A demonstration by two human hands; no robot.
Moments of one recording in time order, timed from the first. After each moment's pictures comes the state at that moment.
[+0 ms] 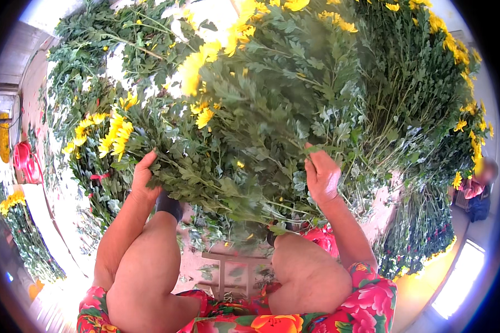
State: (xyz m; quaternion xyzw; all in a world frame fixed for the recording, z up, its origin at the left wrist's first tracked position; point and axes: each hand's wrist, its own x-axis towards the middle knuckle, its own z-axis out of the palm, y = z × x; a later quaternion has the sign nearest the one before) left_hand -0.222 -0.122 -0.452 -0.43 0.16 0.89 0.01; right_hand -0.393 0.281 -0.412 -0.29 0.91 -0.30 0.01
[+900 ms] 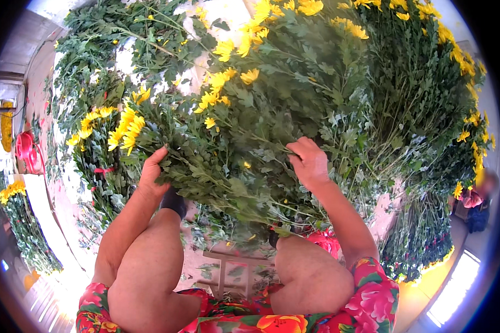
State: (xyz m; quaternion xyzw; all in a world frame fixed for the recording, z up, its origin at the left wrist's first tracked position) left_hand -0.227 -0.119 -0.446 -0.44 0.17 0.88 0.03; right_hand -0.415 0.233 -0.427 -0.34 0.89 -0.27 0.13
